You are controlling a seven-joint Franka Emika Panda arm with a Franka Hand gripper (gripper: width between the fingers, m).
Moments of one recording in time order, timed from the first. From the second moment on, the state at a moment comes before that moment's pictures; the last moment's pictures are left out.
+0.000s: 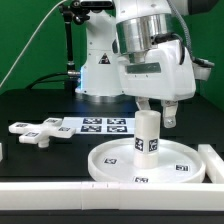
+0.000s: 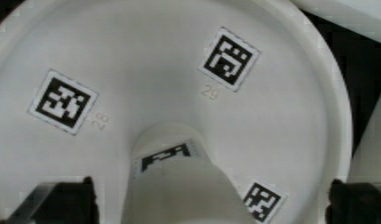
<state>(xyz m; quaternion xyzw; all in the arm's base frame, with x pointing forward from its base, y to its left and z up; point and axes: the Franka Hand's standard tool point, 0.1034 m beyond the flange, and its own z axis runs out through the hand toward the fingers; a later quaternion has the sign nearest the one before) 0.553 0.053 0.078 -0.81 0.57 -0.01 0.11</state>
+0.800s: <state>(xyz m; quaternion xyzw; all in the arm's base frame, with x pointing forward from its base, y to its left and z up) 0.558 0.048 0.084 -0.98 0.16 -0.04 0.06</state>
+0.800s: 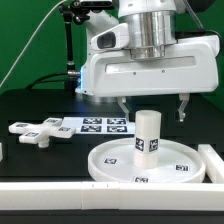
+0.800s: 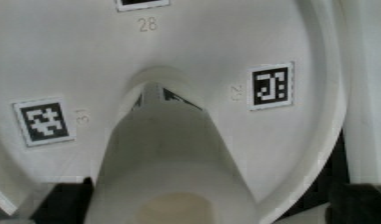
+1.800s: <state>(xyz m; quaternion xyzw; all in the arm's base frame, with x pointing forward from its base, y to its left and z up) 0.555 0.049 0.081 -0.96 -0.26 -0.06 0.02</state>
